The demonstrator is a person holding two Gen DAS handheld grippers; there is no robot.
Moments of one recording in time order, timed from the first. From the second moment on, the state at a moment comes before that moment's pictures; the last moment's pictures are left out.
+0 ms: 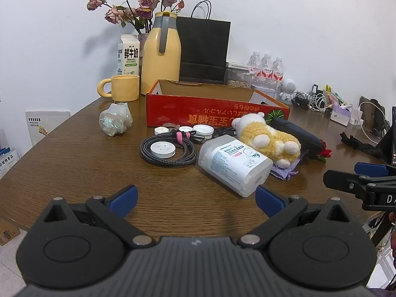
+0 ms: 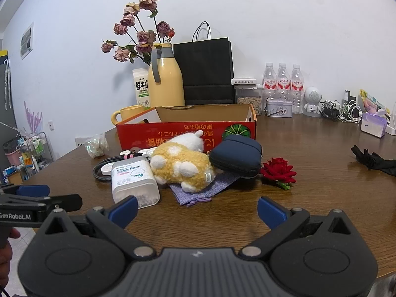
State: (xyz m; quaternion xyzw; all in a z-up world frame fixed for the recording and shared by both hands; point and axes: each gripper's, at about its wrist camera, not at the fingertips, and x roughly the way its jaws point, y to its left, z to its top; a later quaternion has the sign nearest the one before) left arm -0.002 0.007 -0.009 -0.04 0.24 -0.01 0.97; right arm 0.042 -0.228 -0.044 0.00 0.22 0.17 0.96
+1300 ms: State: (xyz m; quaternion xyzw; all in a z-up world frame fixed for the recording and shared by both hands) left arm -0.002 0.006 -0.009 -0.04 0.24 -0.01 0.97; right arm 0.043 -0.229 -0.044 0.01 0.22 0.17 0.96
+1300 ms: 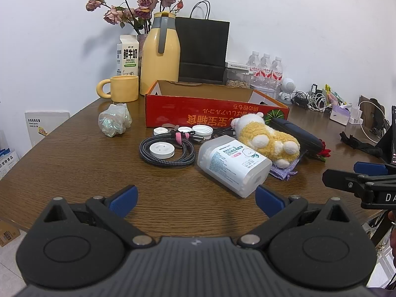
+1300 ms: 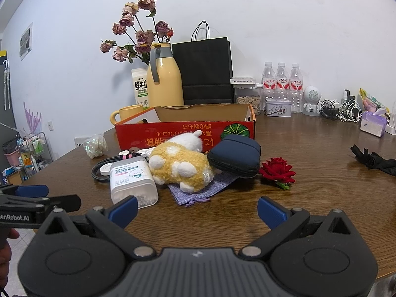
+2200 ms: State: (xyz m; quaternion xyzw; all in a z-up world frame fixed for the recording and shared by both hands) left arm 0.013 0.010 -0.008 -0.04 0.23 0.01 0.97; right arm 0.060 -0.241 -0.048 0.00 0.22 0.16 0.96
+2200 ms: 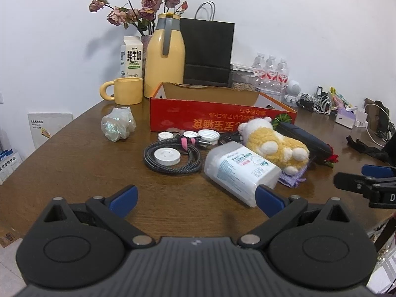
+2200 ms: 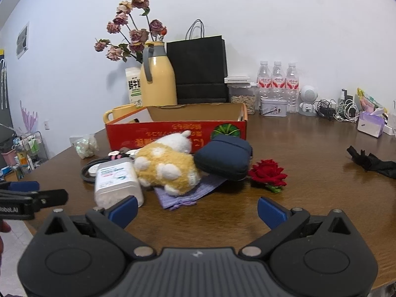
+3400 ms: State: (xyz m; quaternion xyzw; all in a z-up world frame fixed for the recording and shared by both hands) left arm 0.119 0.082 0.008 -0.06 0.25 0.14 0.96; right arm 0.215 -0.298 -0.067 -0.07 0.31 0.21 0.92
